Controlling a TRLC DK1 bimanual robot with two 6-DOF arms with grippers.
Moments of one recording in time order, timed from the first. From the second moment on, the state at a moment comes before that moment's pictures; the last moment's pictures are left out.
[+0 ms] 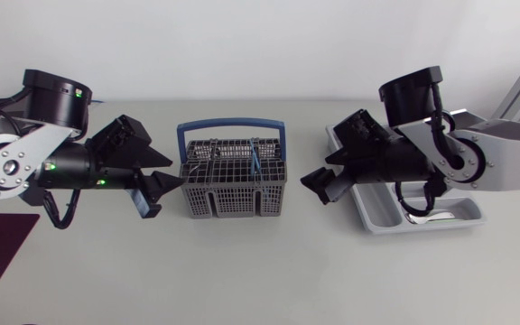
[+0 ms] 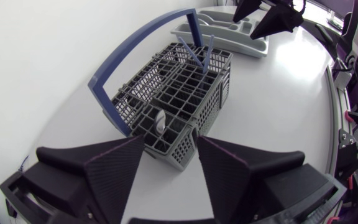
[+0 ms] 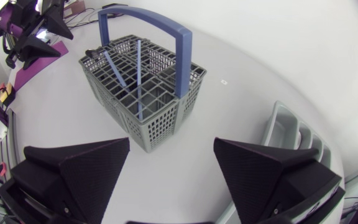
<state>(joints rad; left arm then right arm) -0.24 1.31 0.82 -0.29 0.35 0.64 0.37 1.42 0.86 -0.19 -0.24 -0.28</state>
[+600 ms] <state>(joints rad) -0.45 1.37 0.81 -0.17 0.04 0.60 0.38 1.34 0.78 -0.19 -0.24 -0.28</state>
